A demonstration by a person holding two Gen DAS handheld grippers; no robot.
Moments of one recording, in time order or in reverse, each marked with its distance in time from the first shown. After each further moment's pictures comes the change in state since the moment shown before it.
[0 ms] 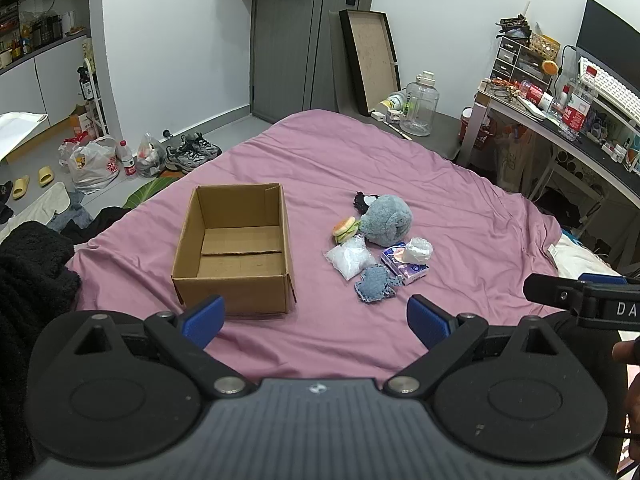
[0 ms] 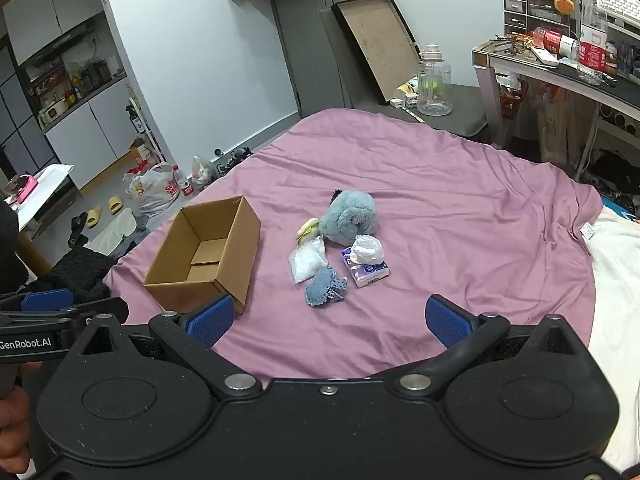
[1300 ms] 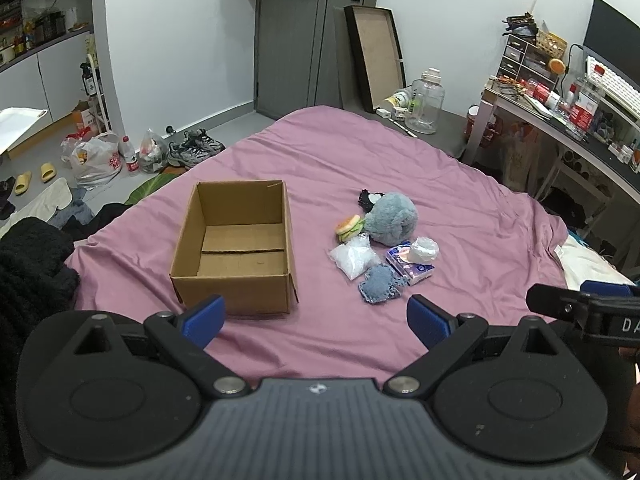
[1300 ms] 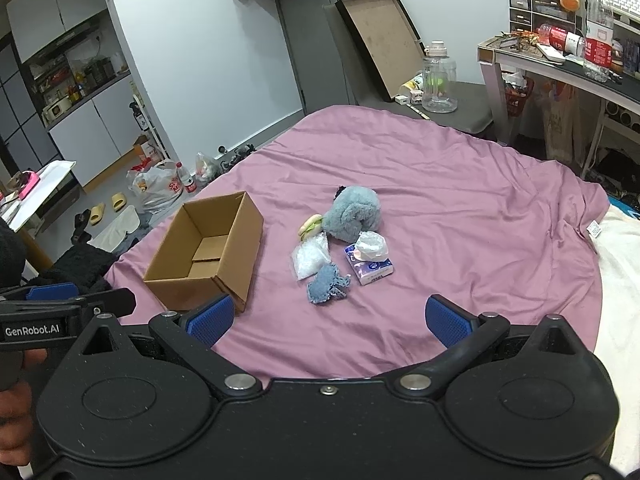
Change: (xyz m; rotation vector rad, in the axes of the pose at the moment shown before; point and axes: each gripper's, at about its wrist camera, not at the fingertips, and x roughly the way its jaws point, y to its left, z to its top) left arm 0.014 0.000 -0.002 -0.014 0.009 0.013; right arm 0.009 -0.005 -0.001 -0.003 0.004 0.010
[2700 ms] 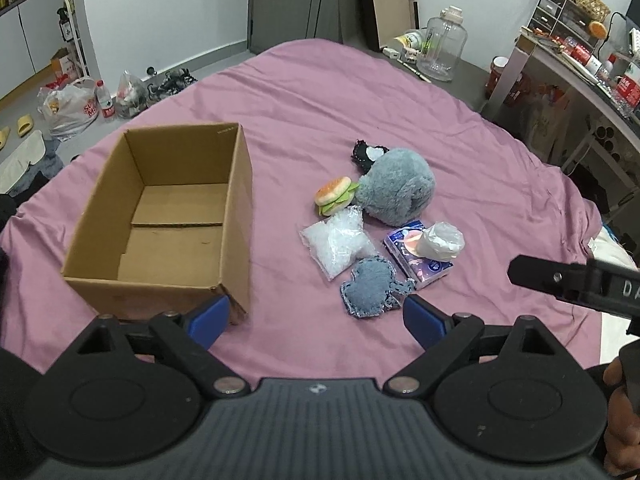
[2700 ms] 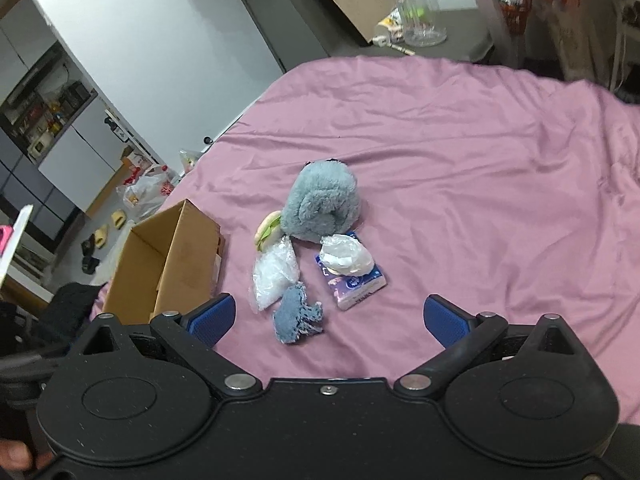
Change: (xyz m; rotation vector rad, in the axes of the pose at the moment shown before) left arm 0.151 -0.032 0.023 -0.051 0.183 -0.007; right arm 0.144 -0.083 0.025 0.200 0.123 0.099
